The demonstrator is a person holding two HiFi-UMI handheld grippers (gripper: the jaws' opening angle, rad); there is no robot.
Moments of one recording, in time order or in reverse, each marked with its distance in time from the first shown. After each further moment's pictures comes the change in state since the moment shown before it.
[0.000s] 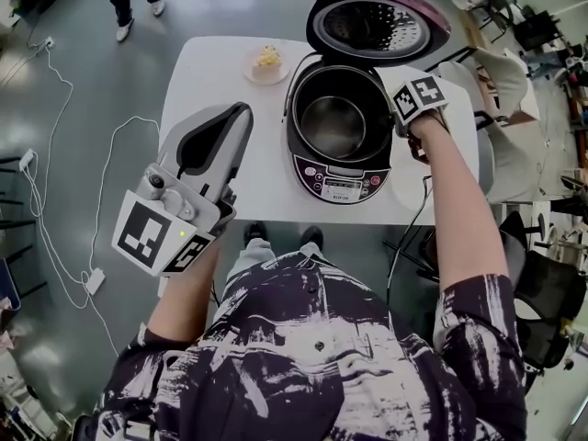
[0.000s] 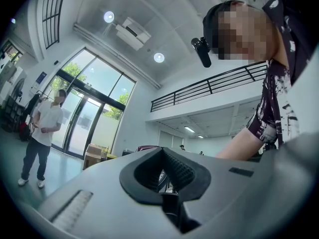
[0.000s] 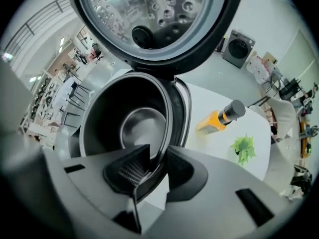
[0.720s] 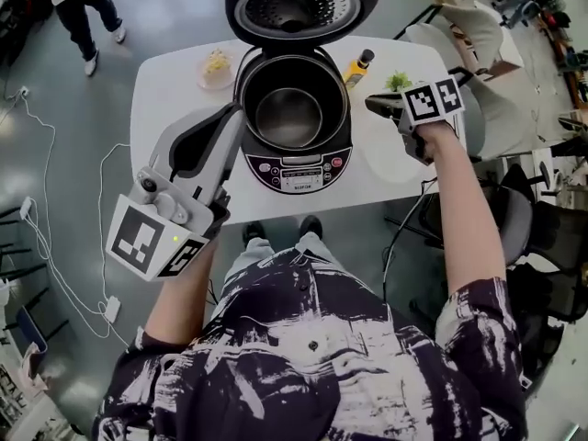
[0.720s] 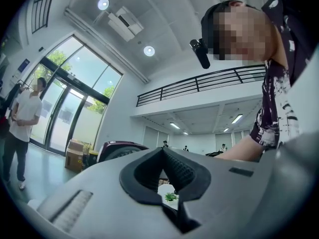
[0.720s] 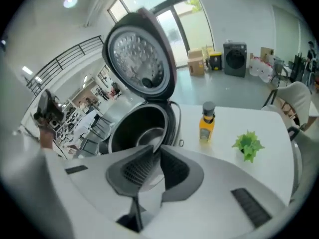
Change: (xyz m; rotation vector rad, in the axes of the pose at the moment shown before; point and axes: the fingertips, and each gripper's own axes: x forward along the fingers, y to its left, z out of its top) left arm 0.071 -0.072 -0.019 0.001 0.055 -0.179; right arm -0.072 -0.017 -0.043 0.070 -0.400 0.251
